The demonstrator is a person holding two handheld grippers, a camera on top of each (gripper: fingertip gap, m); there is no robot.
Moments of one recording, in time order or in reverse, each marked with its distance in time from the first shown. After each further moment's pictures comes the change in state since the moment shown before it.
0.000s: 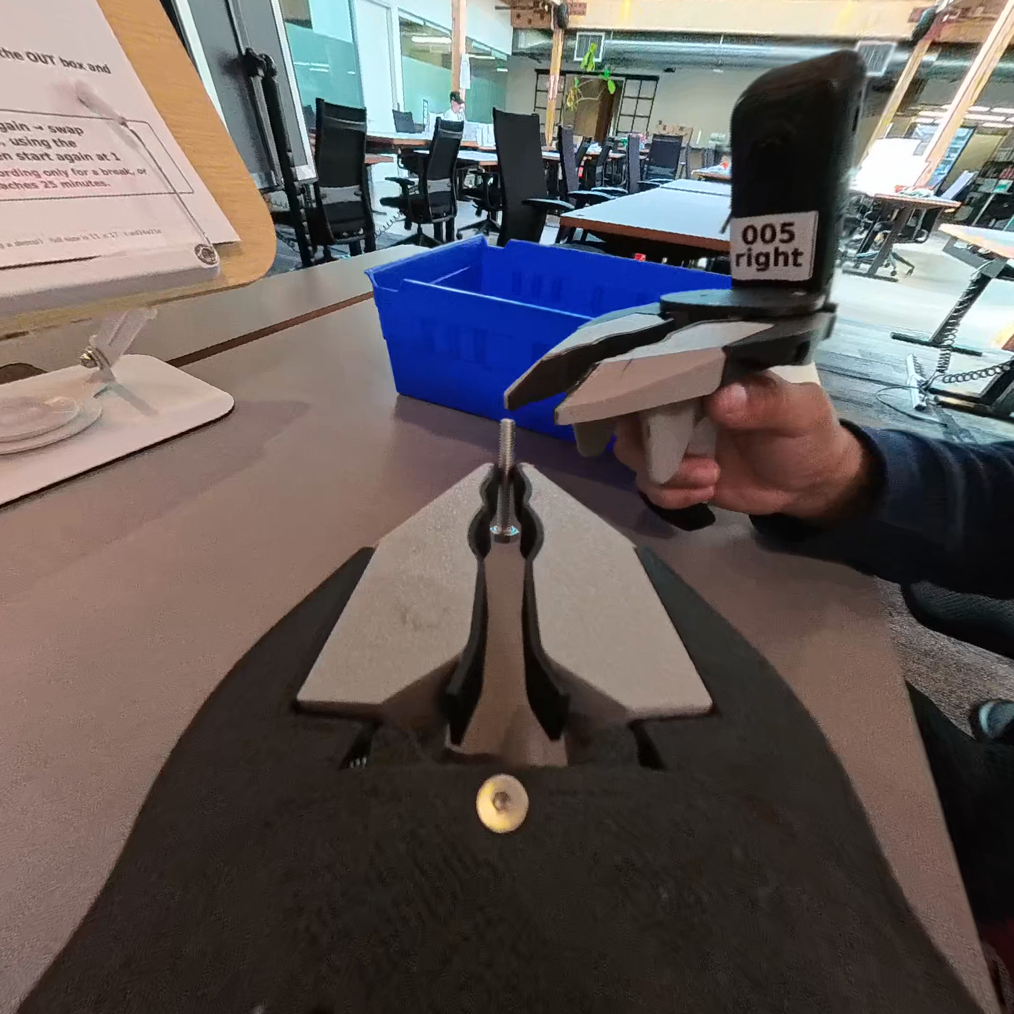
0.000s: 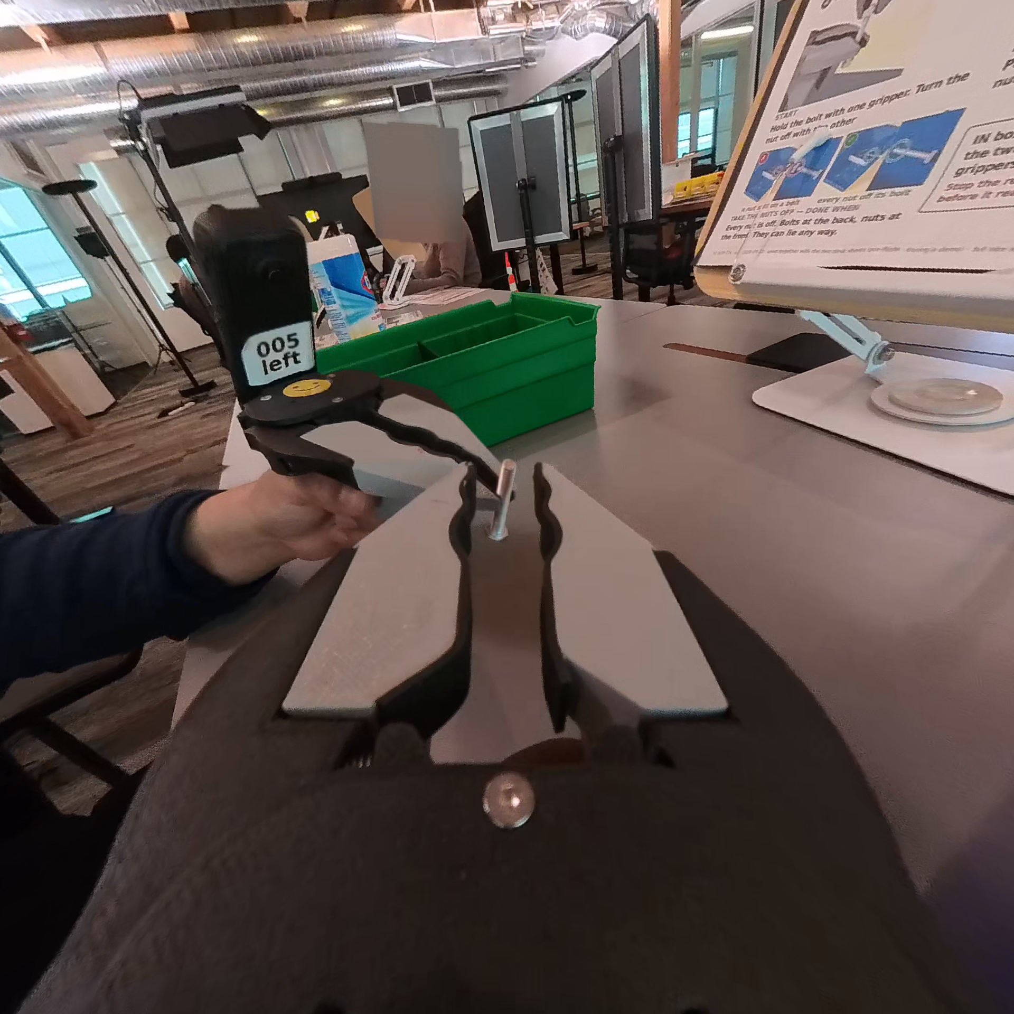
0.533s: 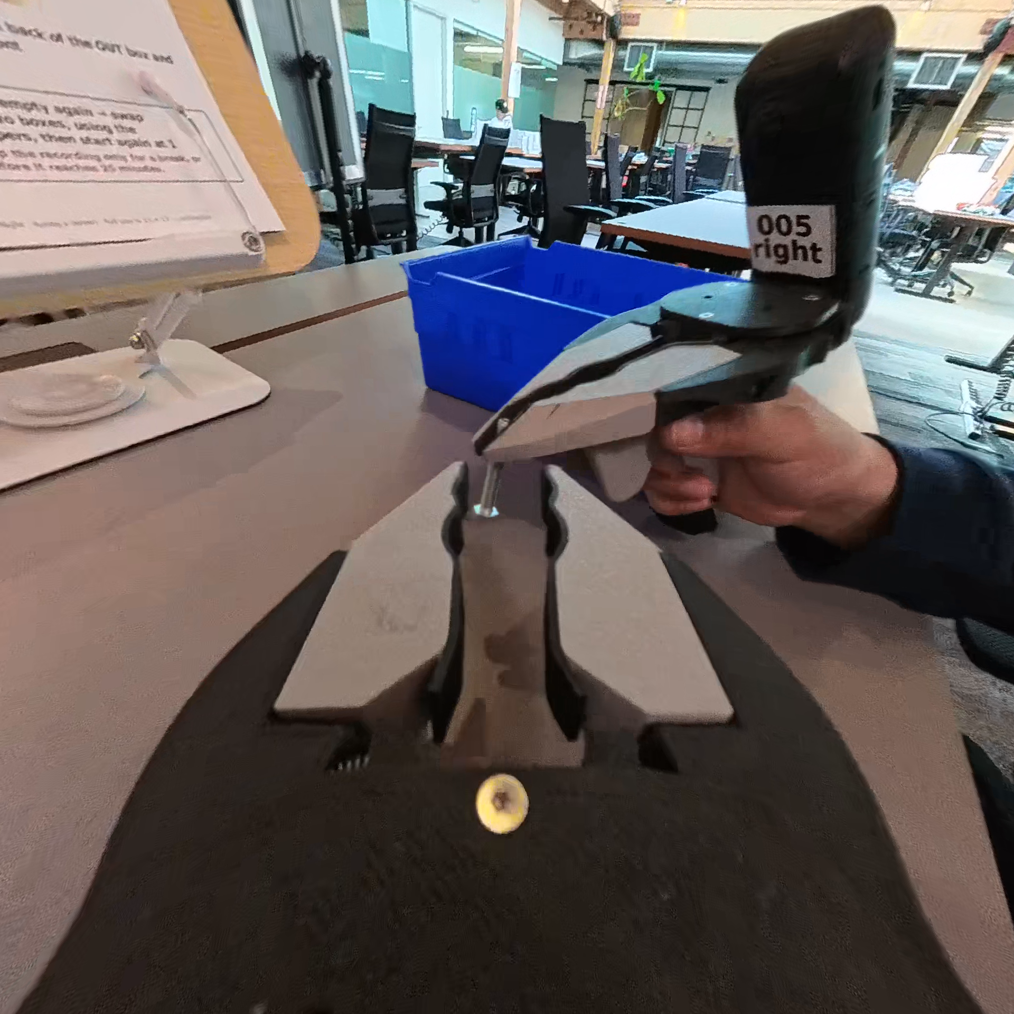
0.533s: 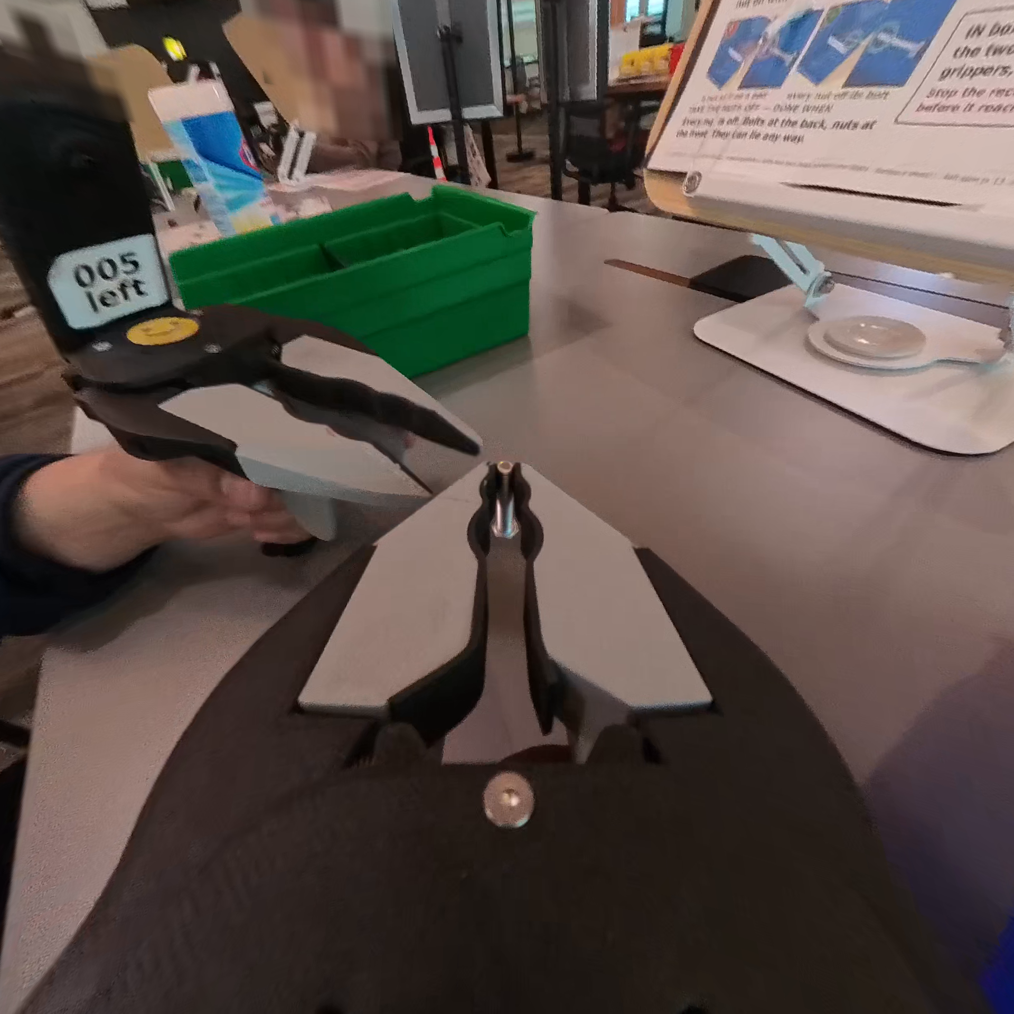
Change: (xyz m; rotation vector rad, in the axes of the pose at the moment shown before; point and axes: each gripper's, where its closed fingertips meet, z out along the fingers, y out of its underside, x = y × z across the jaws) left arm -0.014 0.003 0.006 0.009 -0.080 -0.024; right arm 0.031 0.024 0.019 -0.195 0.139 -0.064
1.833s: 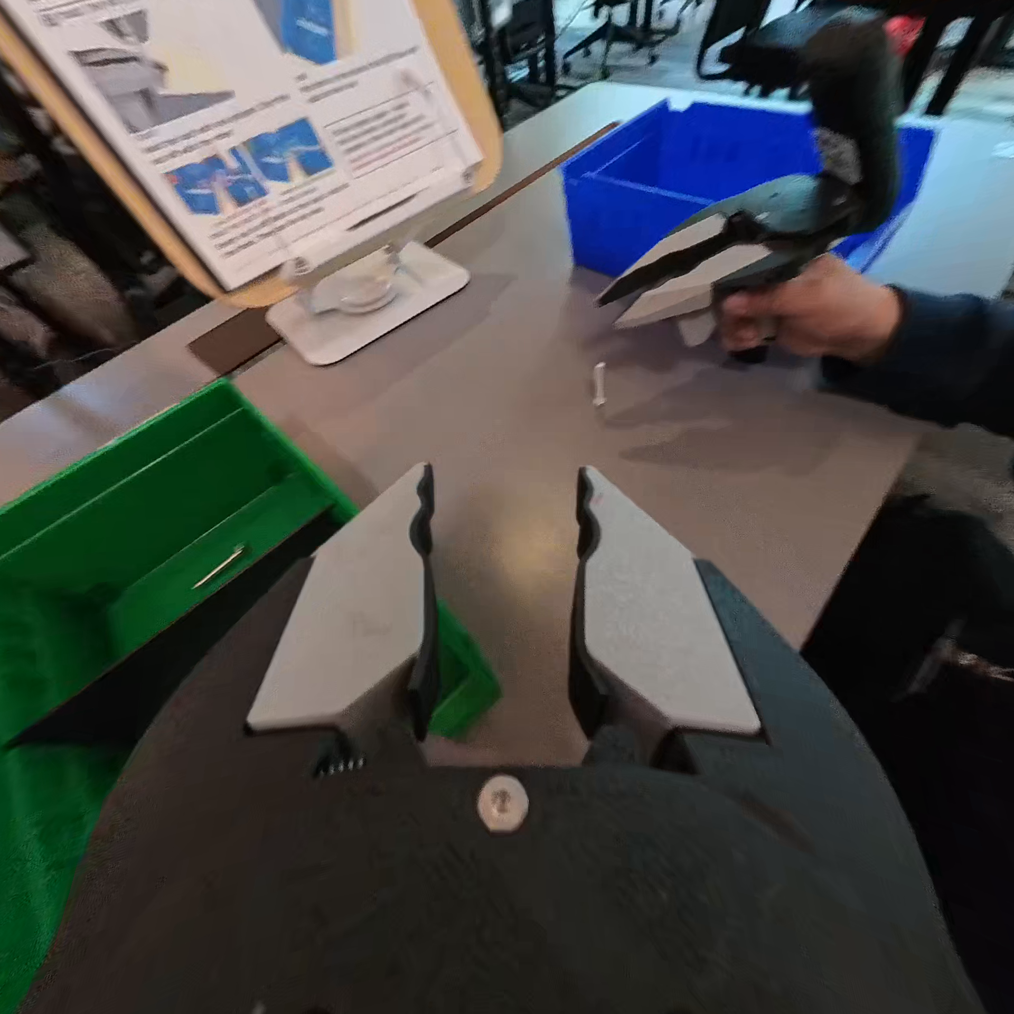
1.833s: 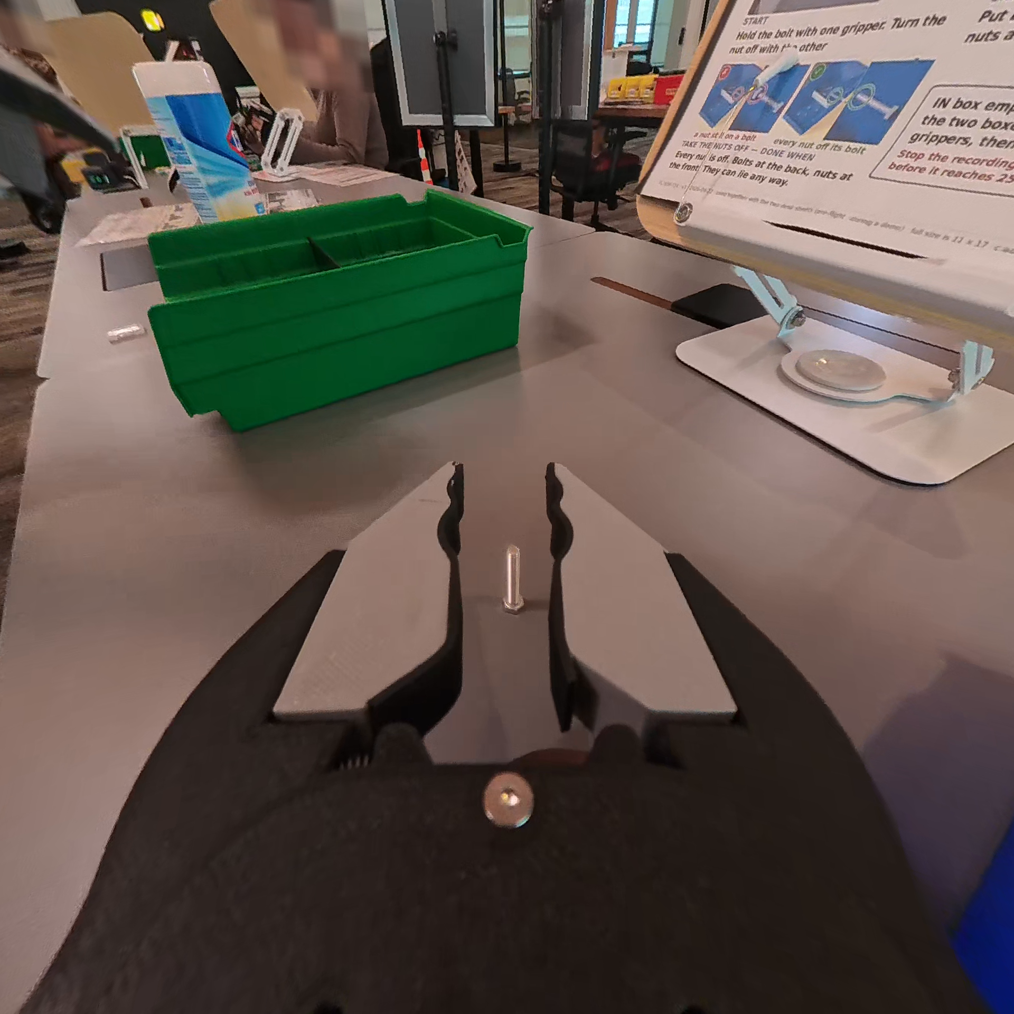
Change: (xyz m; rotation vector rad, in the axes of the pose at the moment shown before) left arm -0.026 -0.053 -0.207 -0.296 -0.273 0.137; right arm -0.002 -0.006 -0.002 0.024 0.032 -0.075
